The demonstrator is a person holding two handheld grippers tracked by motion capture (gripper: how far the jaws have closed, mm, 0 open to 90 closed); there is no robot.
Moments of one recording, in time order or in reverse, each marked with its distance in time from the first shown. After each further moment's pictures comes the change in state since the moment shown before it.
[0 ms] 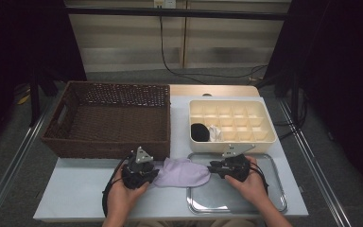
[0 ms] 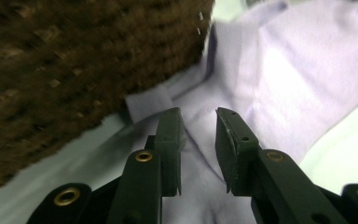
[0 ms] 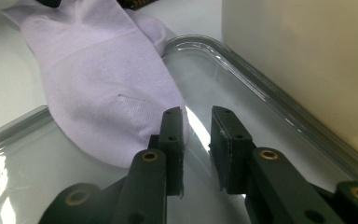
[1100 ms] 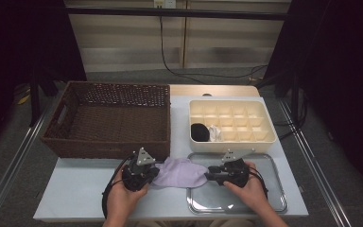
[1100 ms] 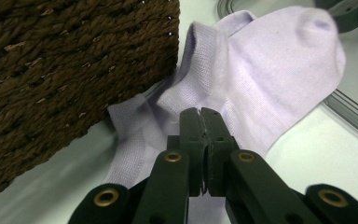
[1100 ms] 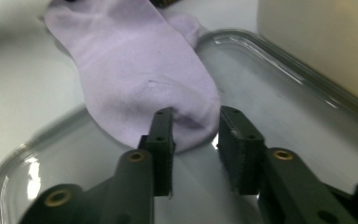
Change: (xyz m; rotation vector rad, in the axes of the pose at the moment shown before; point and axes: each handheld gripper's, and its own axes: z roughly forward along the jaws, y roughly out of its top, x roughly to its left) left arm -0.013 0.004 -0.014 -0.011 -0.027 0.039; right arm 0.014 -0.005 0.001 -0.007 0.073 0.055
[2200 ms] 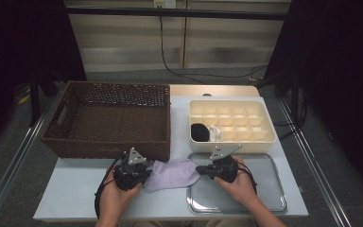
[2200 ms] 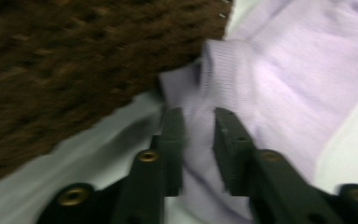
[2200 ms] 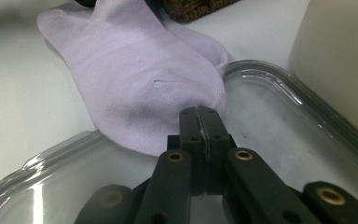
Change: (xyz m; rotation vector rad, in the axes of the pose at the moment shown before) left arm 0.021 -0.015 0.005 0.039 0.038 -0.026; right arm 0.006 0.021 0.023 0.019 0.024 -0.106
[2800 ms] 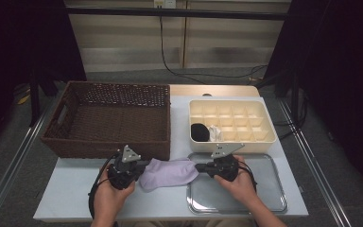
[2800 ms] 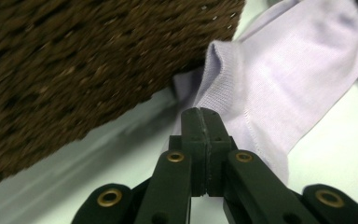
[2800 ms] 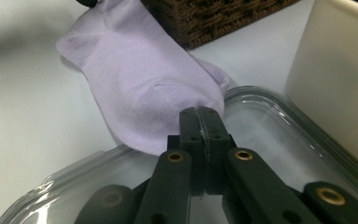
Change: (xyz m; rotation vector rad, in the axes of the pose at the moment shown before) left arm 0.006 -0.001 -0.025 -0.012 0.046 -0.046; right arm 0.002 0.009 -0.007 -0.061 0.008 -0.009
